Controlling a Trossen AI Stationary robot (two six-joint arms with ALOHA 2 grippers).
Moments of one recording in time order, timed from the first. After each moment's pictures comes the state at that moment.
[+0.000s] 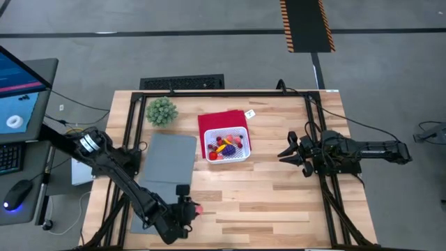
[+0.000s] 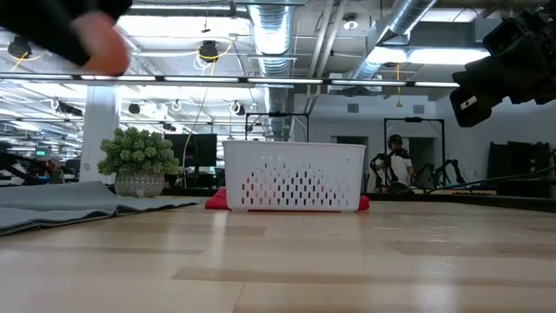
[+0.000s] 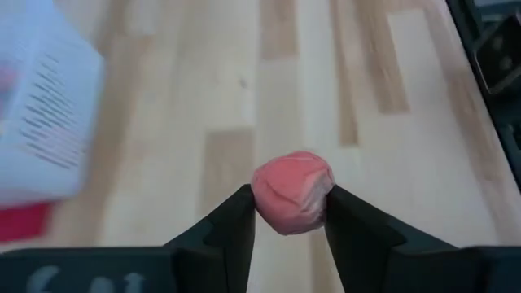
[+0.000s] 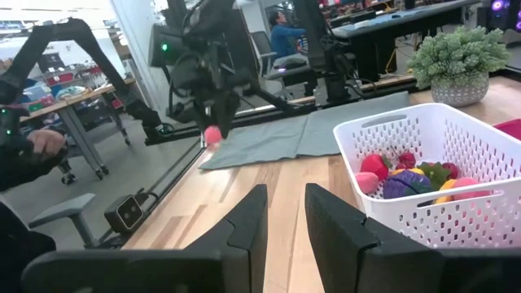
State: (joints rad) left arm -0.80 1.73 1.12 -0.42 -0.63 -0.57; right arm -0.05 0.12 0.01 0.05 -0.31 0.21
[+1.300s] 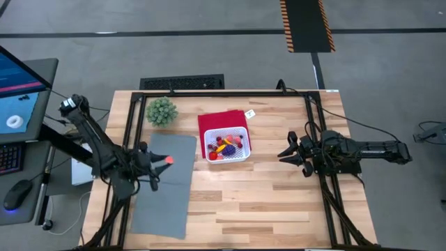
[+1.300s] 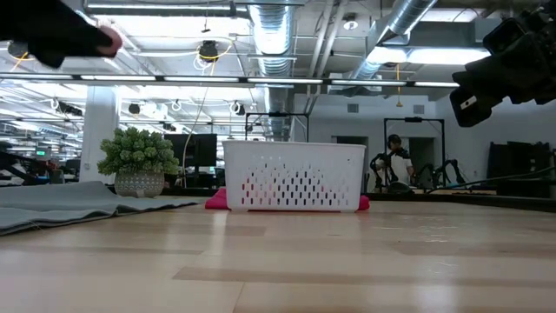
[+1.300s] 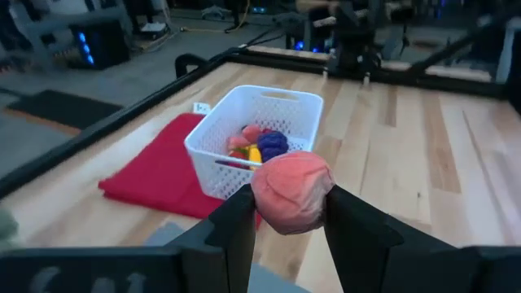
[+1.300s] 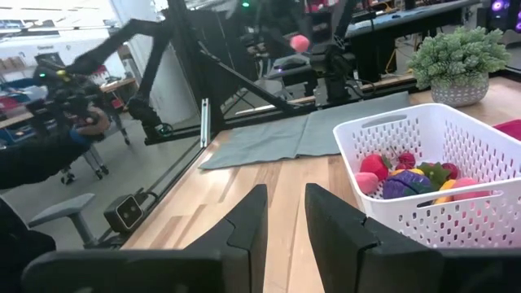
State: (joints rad) left arm -0.91 0.83 0.48 -0.44 -1.19 -0.80; right arm -0.05 0.12 0.01 0.05 -0.31 0.20
